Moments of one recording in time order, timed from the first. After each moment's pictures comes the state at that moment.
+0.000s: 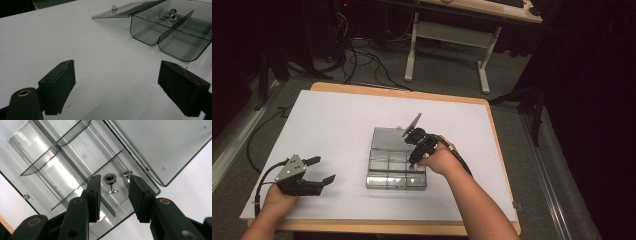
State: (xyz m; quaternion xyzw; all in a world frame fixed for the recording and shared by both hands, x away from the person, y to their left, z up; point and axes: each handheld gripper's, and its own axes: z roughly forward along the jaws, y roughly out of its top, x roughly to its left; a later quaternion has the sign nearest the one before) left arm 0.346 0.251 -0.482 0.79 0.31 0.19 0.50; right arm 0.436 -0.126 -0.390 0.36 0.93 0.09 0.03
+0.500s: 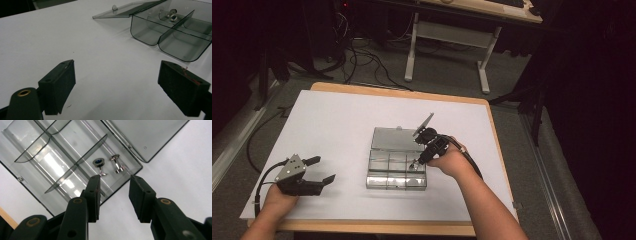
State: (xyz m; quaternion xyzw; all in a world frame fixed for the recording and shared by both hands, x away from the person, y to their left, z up) left arm 0.346 0.251 -0.482 0.79 0.31 0.19 0.50; right arm 0.426 -0.152 -0.376 0.39 0.92 0.09 0.04
